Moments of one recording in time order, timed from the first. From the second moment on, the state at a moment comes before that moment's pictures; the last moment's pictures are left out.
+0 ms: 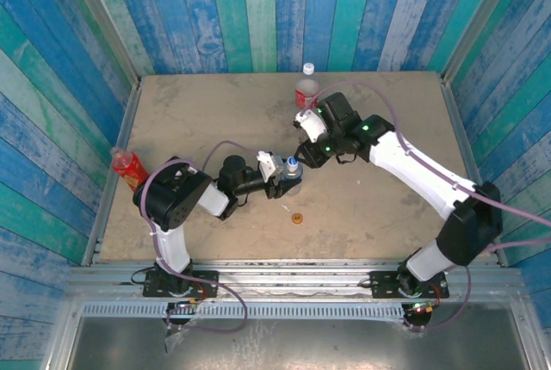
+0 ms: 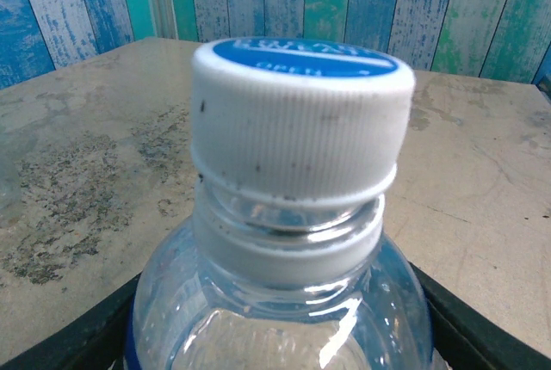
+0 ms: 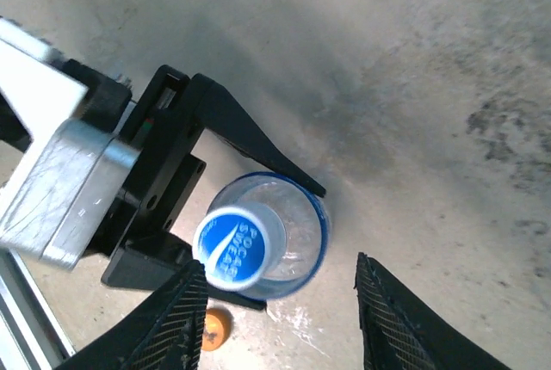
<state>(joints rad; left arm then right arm) -0.56 1.85 0.48 1.22 0.64 0.10 0.65 1.57 1.38 -0.76 -0.26 -0.04</state>
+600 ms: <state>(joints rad) -0.56 1.85 0.48 1.22 0.65 0.10 0.63 1.64 1.39 -0.75 -0.40 0.01</state>
